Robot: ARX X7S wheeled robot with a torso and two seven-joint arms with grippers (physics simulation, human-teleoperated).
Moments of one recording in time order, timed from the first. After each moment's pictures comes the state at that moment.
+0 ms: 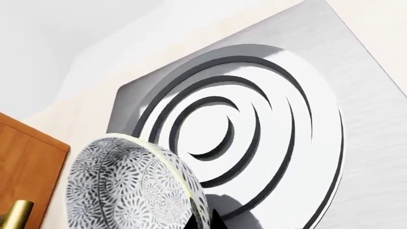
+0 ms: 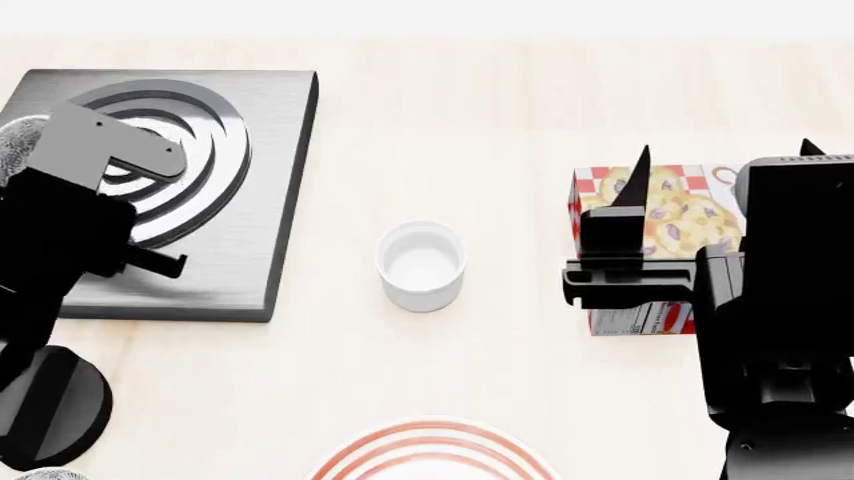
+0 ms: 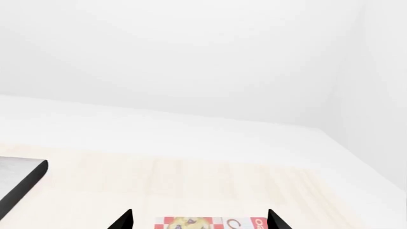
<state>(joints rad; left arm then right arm) -1.18 -0.31 0.64 -0.59 -0.35 -0.87 -0.21 0.66 0.37 0.05 -0.66 0.39 1.14 0.22</state>
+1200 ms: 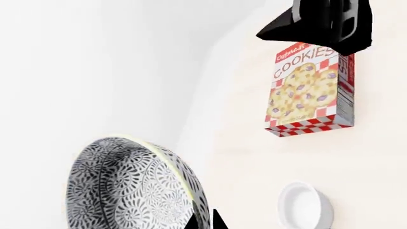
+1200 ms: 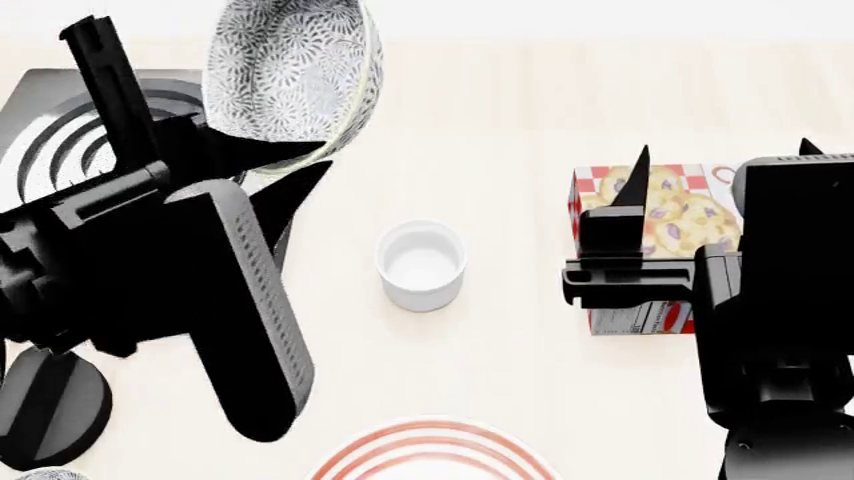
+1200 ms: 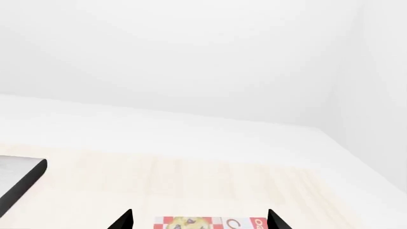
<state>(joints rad) -1.44 -0.62 1.07 0.60 -0.36 -0.98 0.18 0.66 0.38 0.04 -0.65 0.41 1.13 0.24</state>
